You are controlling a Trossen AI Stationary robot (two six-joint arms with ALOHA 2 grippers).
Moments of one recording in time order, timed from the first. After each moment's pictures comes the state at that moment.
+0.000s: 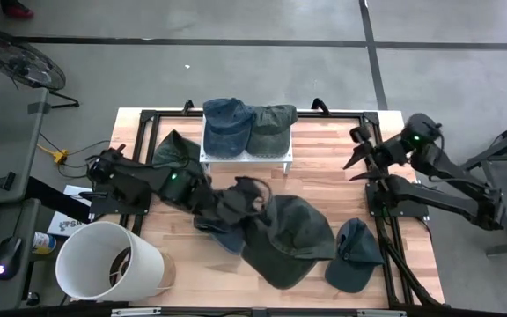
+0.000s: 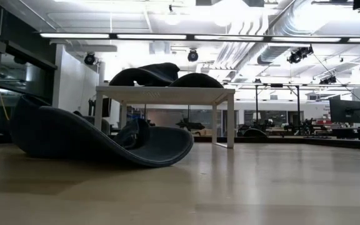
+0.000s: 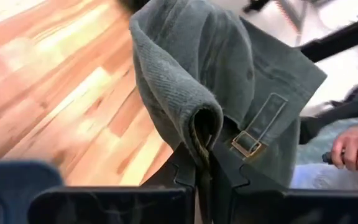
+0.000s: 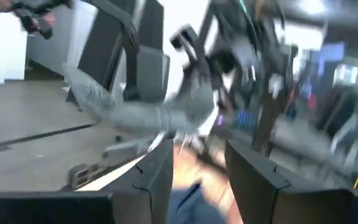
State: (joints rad) left arm -0.37 1.77 2.04 -0.86 -0.23 -1.01; right arm -0.56 0.54 0.67 0.05 -1.11 -0.20
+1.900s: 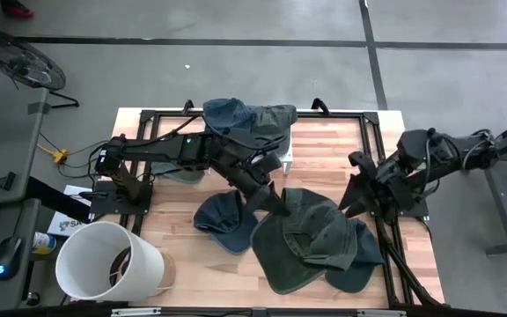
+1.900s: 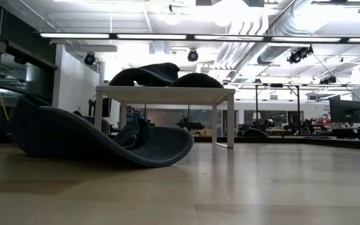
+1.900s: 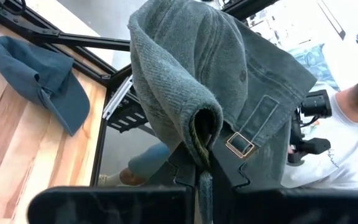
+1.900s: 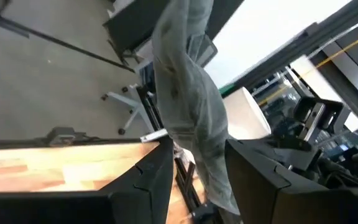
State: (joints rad) left arm -0.12 1.77 2.04 -0.52 0.45 -0.92; right arm 0.28 0.91 1.21 -0.44 -0.38 -0.93
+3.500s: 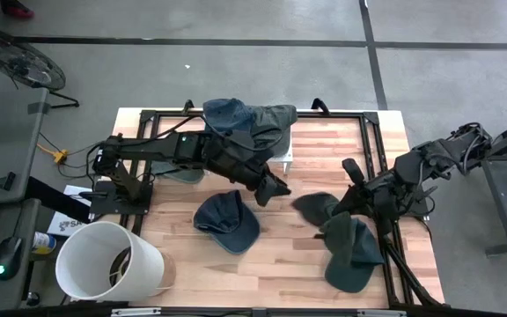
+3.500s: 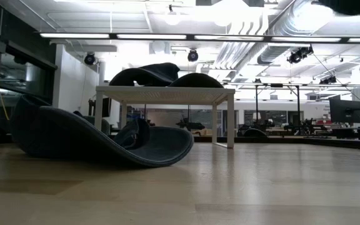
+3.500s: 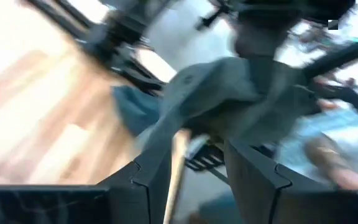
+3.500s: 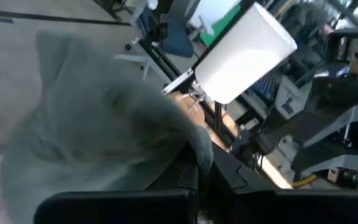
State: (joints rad) left arm -0.12 1.75 2.04 -0.69 0.05 -0.83; right arm 0.48 0.97 1.27 -0.62 0.01 -0.60
